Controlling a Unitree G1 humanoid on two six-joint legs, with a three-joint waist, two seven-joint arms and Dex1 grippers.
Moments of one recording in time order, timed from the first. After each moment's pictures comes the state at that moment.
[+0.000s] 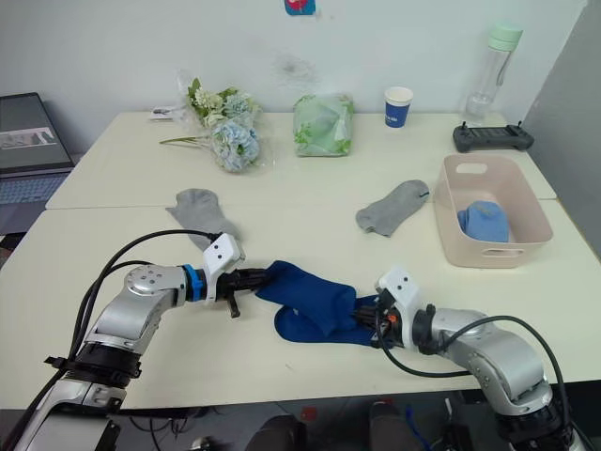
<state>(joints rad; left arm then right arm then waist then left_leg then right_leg) -0.42 0.64 -0.11 0.23 -0.20 0.27 -1.03 -0.18 -0.54 0.14 -0.51 0.53 0.98 0.61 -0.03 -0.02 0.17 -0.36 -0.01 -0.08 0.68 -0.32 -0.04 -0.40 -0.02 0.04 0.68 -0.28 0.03</state>
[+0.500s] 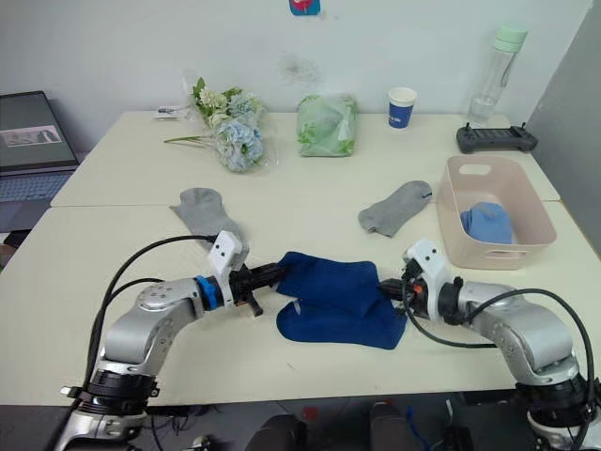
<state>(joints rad) -0.28 0.45 -0.02 -0.07 -0.33 0.53 -0.77 -0.30 -0.65 0.06 -0.37 0.53 0.96 0.66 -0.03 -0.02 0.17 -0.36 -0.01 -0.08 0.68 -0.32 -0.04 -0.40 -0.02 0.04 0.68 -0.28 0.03</state>
